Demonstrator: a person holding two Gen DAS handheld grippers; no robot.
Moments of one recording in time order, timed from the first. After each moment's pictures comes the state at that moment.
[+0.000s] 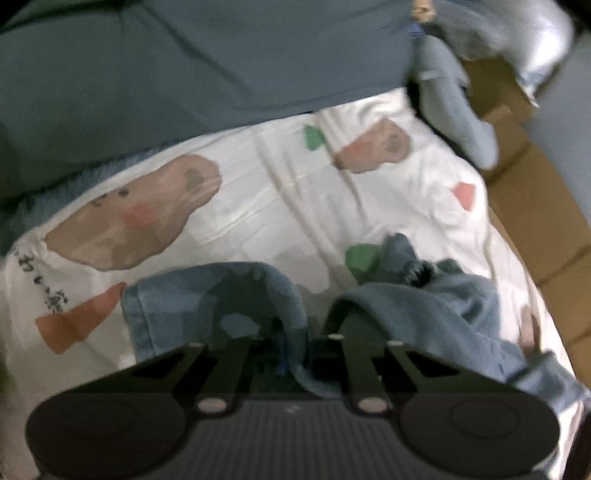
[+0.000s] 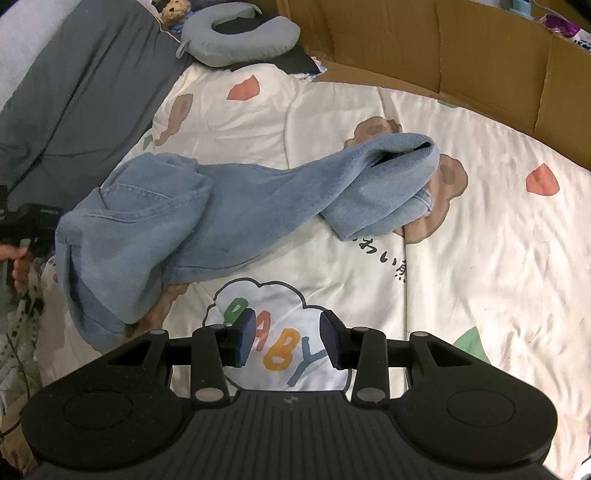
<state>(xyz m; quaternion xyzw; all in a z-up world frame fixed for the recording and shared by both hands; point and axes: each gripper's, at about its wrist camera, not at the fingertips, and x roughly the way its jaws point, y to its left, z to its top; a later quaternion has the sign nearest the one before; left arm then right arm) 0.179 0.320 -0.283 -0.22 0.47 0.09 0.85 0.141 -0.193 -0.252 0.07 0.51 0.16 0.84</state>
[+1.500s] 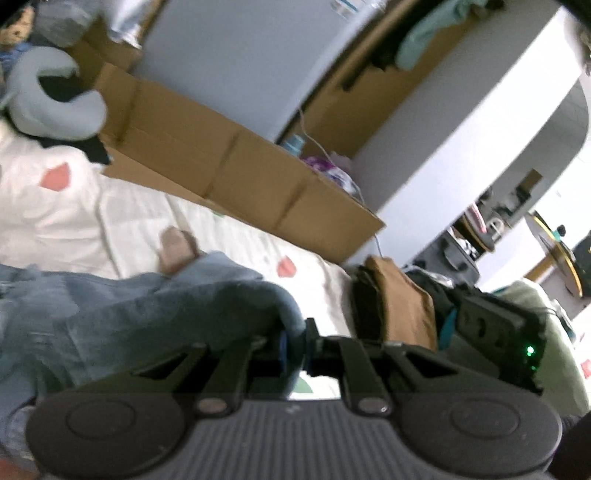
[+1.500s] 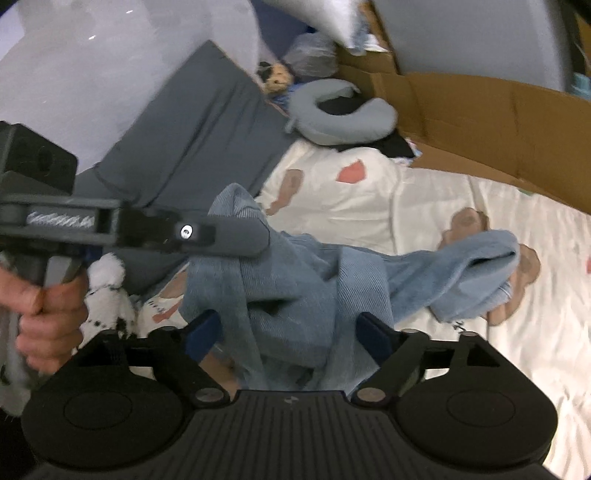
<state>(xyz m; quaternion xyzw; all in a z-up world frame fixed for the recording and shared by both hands) 0.139 0.044 -0.159 -0.15 0.42 -0.36 0.82 0.111 -0.170 -0.169 0.13 0.39 0.28 0.87</state>
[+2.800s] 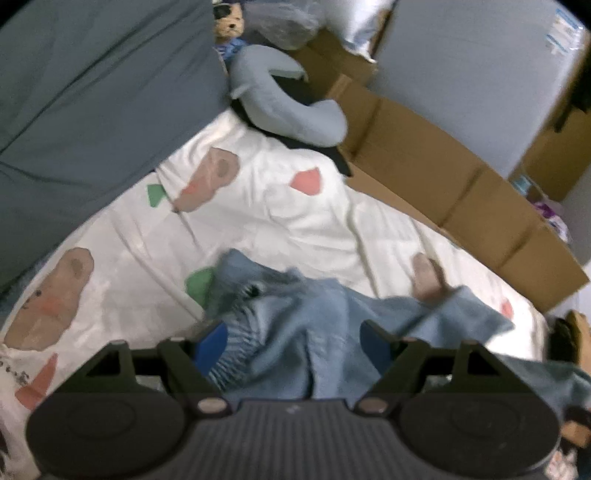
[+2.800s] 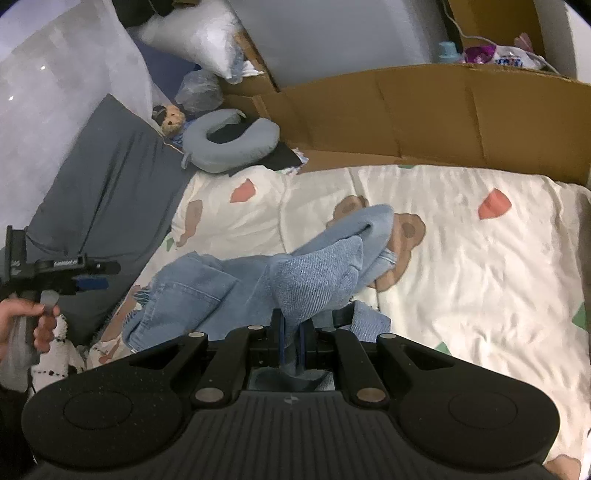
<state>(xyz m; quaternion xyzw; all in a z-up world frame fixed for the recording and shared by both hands) 0.192 0.190 -0.202 -0.10 0.45 -0.03 0.89 0.078 -0.264 -0.197 0.19 0.39 0.13 0.89</state>
